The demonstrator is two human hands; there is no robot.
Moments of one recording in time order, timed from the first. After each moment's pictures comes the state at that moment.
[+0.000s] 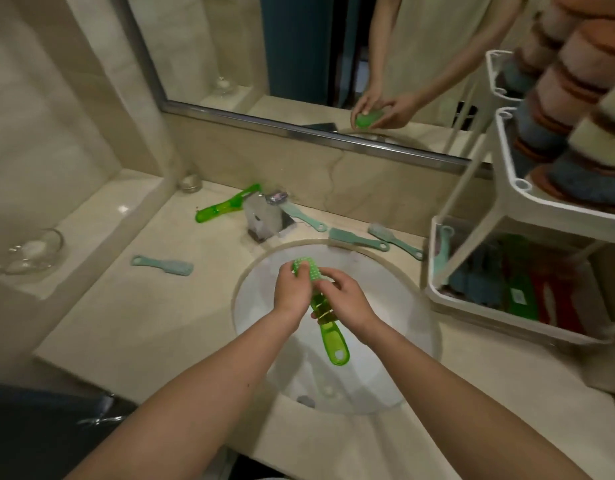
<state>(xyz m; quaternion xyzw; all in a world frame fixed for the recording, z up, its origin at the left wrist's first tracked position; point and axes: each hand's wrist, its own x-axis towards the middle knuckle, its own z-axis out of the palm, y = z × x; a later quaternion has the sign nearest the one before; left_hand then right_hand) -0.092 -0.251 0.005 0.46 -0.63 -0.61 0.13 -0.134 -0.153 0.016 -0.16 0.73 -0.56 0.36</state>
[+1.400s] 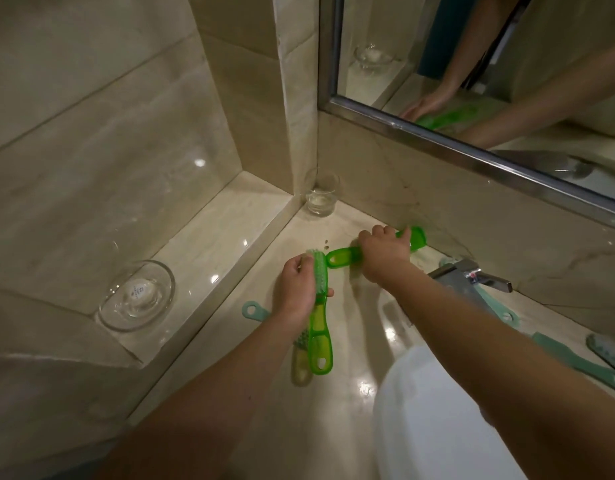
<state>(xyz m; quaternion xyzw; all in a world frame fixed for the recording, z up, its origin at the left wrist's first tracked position) -0.067 -0.588 -0.058 0.55 -0.52 -0.63 0.18 -0.221 -0.545 -0.041 -0.45 0.87 0.15 0.14</state>
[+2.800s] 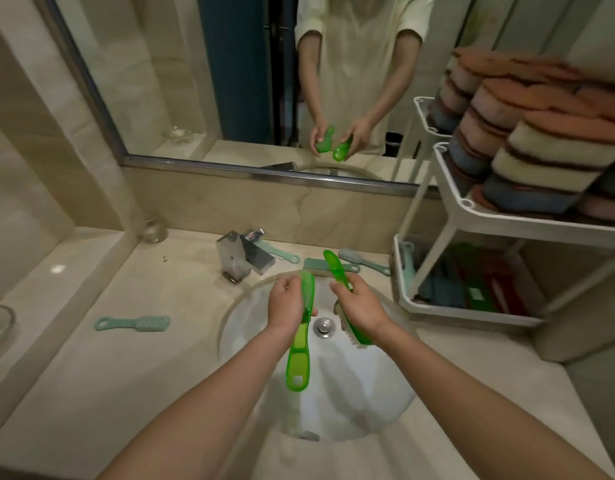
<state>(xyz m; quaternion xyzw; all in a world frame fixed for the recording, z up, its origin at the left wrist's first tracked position) -0.099 -0.262 0.040 0.36 -0.61 -0.70 0.10 -0.156 -0.141 0.046 -0.10 0.83 -0.51 0.19</state>
